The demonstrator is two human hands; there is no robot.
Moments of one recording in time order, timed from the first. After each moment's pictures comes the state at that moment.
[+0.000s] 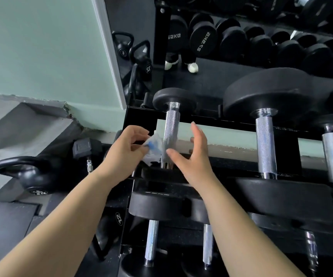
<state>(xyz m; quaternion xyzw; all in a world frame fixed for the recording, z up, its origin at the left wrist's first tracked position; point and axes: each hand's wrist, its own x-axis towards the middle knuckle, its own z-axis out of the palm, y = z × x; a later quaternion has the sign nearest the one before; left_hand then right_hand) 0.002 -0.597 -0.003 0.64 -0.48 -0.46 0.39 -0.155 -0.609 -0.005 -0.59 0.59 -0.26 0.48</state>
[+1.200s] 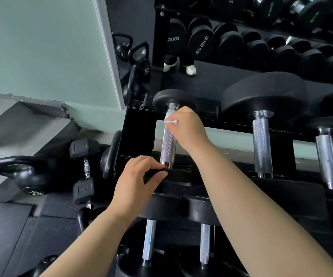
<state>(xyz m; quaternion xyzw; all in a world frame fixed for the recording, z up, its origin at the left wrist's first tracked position) -0.024 -0.550 -0.021 0.63 -0.61 -0.30 0.39 -0.130 -0.677 0.007 -0.75 0.60 -0.15 0.23</state>
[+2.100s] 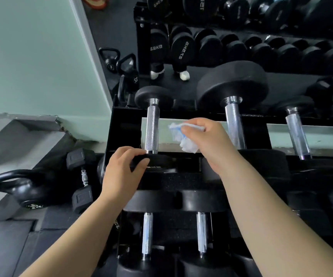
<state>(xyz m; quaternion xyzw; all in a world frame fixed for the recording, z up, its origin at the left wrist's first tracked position) -0.040 -0.537 -0.006 0.68 -0.61 -0.23 0.35 -0.202 -0.586 0.071 -0.54 0.59 -0.34 0.49</state>
